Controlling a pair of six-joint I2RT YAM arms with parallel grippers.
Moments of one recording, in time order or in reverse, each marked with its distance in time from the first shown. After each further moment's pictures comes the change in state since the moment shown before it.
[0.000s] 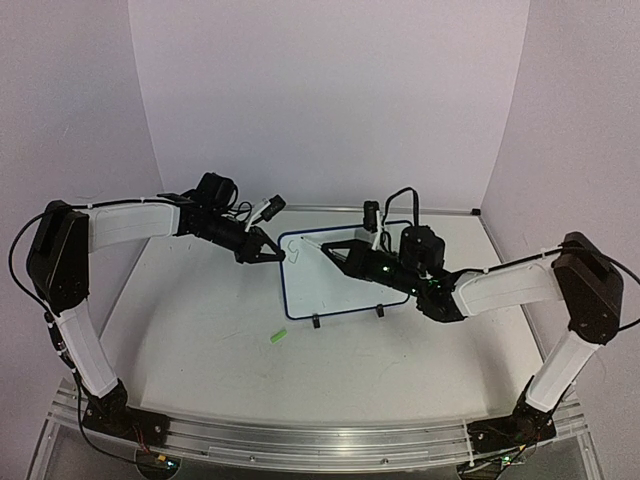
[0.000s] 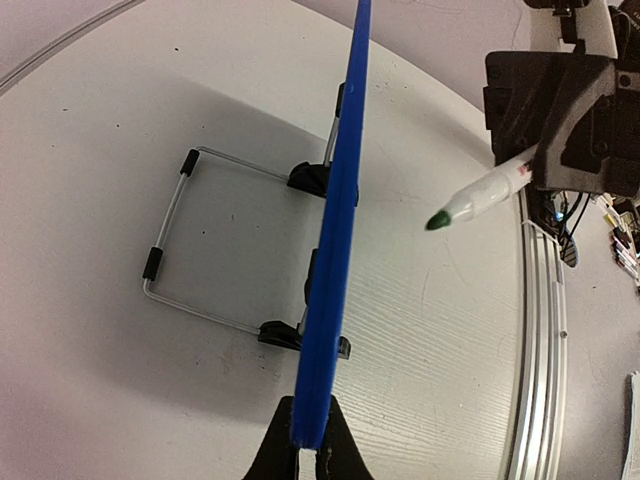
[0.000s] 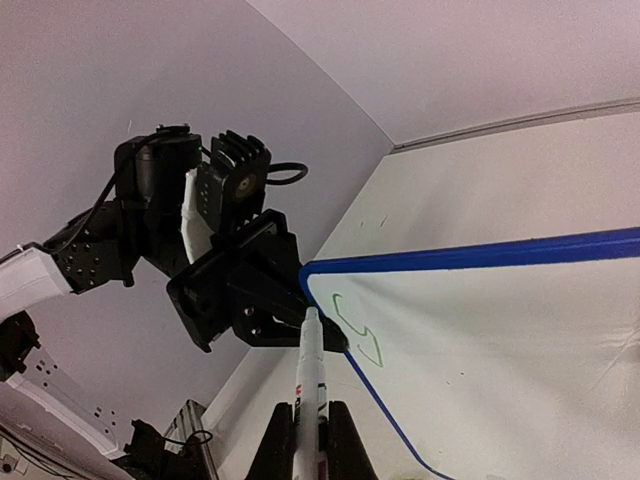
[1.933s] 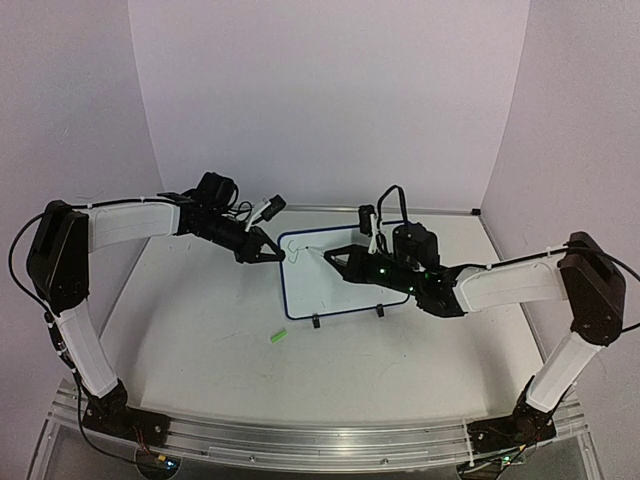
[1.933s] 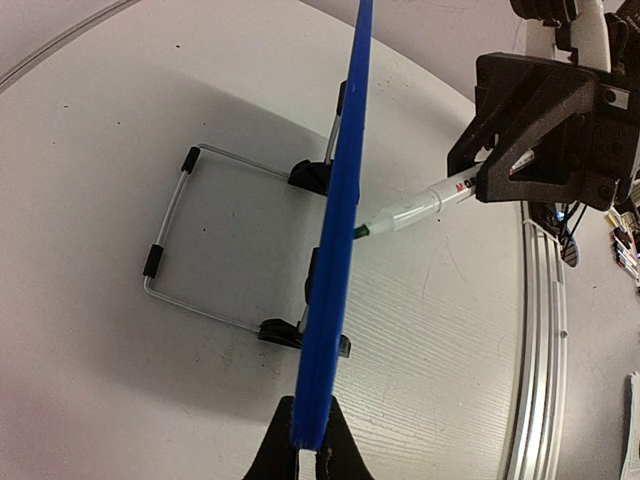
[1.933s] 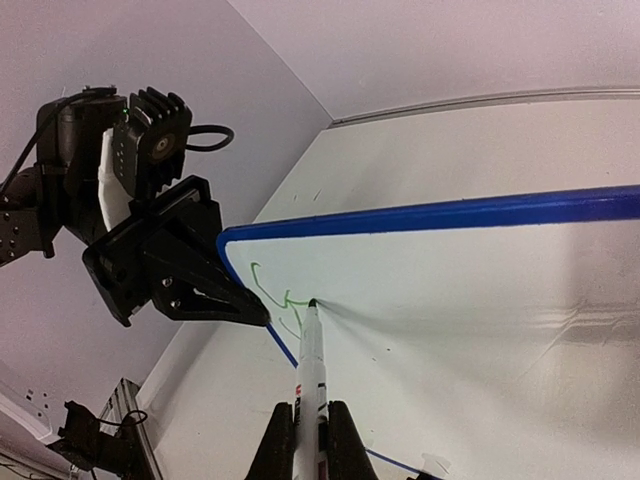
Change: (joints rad) left arm -0.001 0.000 0.006 -0.014 -0.007 0.000; right arm 0.005 -0.018 0.042 -0.218 0.077 -0.122
